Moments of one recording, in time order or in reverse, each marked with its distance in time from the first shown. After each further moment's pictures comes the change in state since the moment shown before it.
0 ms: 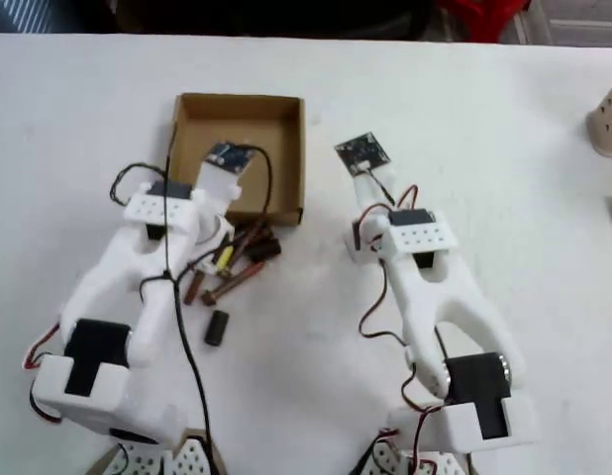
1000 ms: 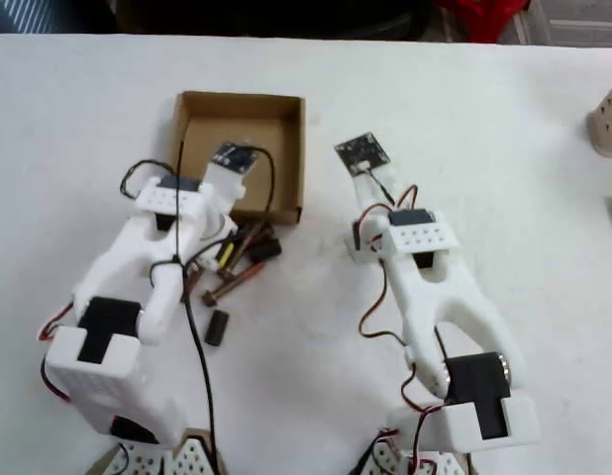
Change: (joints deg) left arm 0.5 7.4 -5.1 1.8 0.0; right arm 0.0 0.0 0.0 0.0 0.0
